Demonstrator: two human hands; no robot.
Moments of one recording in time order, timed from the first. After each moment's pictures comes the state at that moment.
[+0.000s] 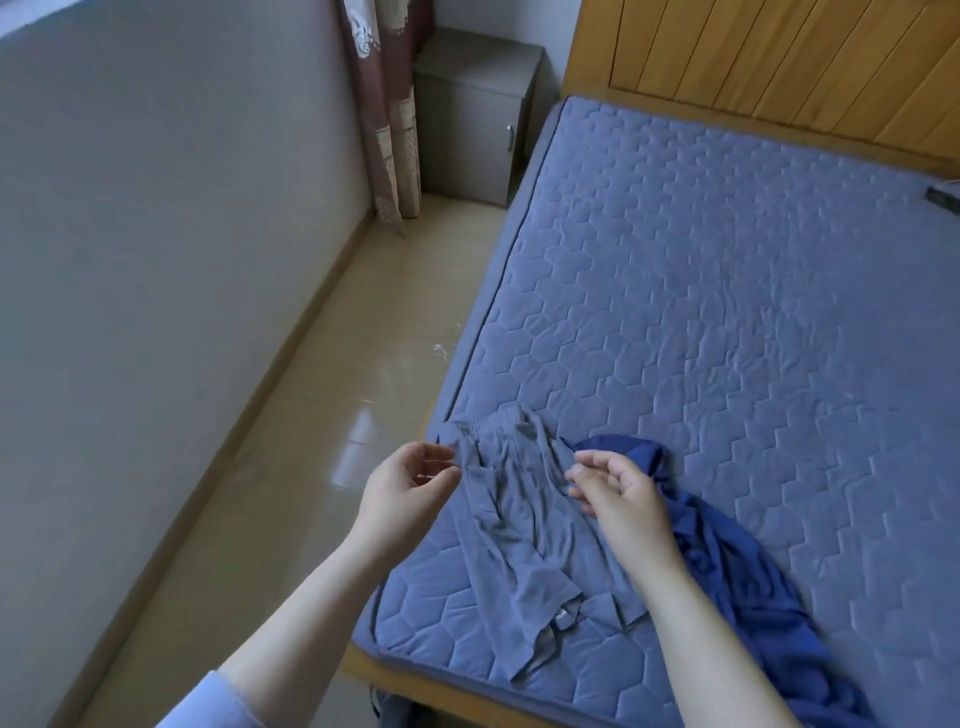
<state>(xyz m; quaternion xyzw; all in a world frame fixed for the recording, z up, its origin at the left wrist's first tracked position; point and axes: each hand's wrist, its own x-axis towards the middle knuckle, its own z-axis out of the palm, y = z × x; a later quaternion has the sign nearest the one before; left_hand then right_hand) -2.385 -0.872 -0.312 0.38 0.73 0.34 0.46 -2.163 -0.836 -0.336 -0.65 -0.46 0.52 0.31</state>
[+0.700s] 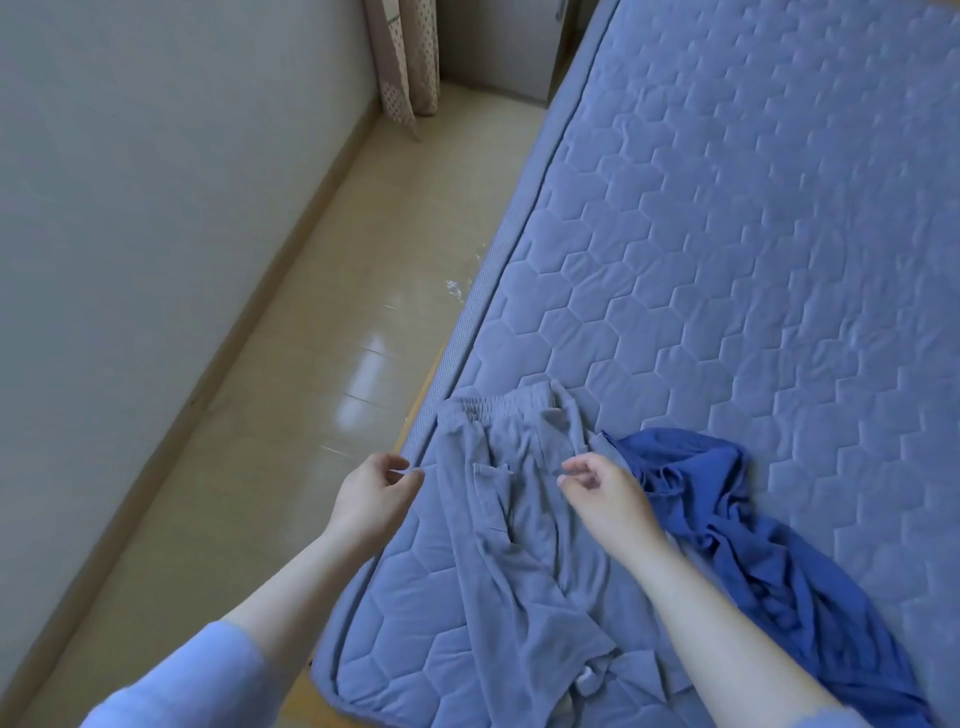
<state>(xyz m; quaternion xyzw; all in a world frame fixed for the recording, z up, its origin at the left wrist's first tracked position) -2.425 -0.768 -0.544 0.30 0.82 0.16 0.45 -2.175 -0.706 -0.542 -0.67 -0.56 0.47 0.05</state>
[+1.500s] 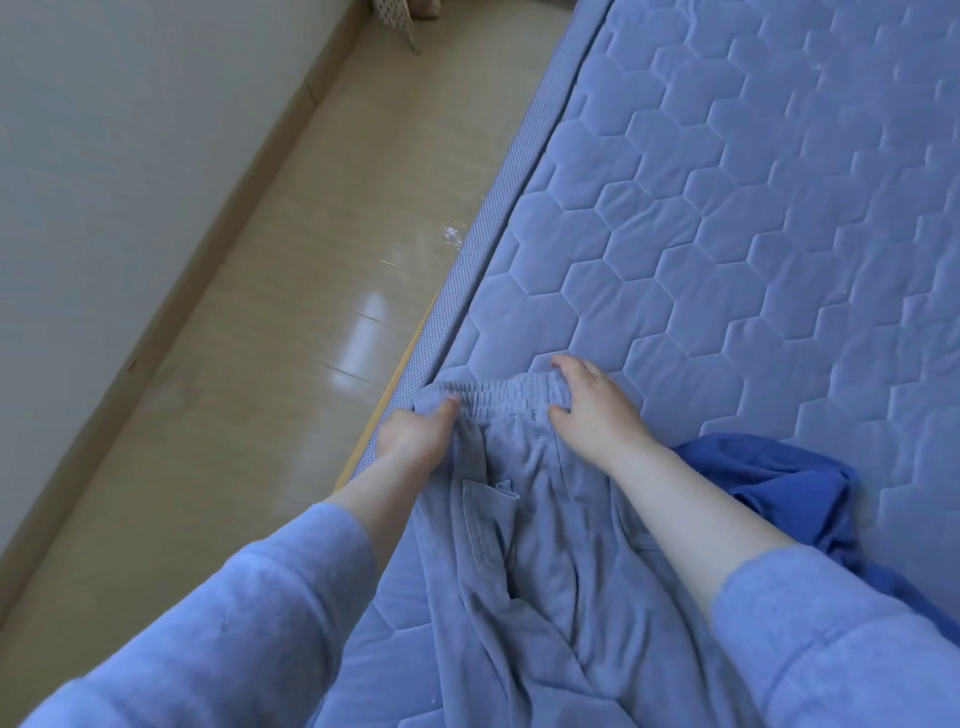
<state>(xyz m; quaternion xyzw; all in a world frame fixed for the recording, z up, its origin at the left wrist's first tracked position) -2.391 -0.644 -0.729 0.12 0.87 0.12 0.46 -2.213 -0.574 -0.699 -0.58 -0.74 0.34 -0.06</state>
